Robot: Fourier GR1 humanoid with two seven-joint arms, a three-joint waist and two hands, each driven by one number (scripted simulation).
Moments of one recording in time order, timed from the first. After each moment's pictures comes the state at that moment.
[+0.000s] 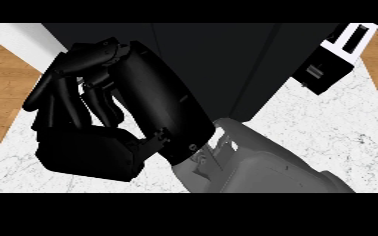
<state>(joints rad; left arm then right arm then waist) 0.48 1.17 -0.21 -1.60 1.25 -0.36 -0.87 -1.00 -0.01 0.53 -1.66 -0.20 -0.42 0.51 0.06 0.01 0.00</state>
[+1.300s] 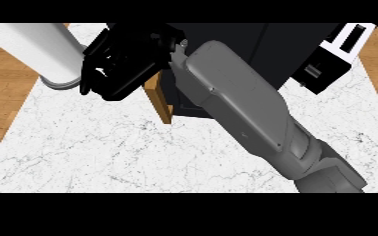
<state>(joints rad) 0.53 1.11 0.00 -1.56 1.25 -0.47 -0.72 -1.26 0.00 0.40 -0.90 -0.79 0.48 0.48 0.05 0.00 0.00</state>
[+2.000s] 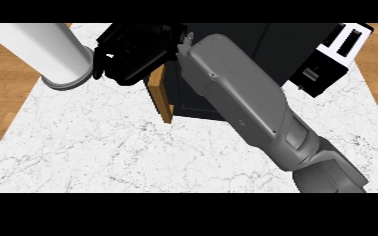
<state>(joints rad) 0.51 1.05 0.05 -1.56 1.21 -0.48 -0.66 -1.30 0.00 0.37 -0.75 -0.78 0.57 0.34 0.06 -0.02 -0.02</state>
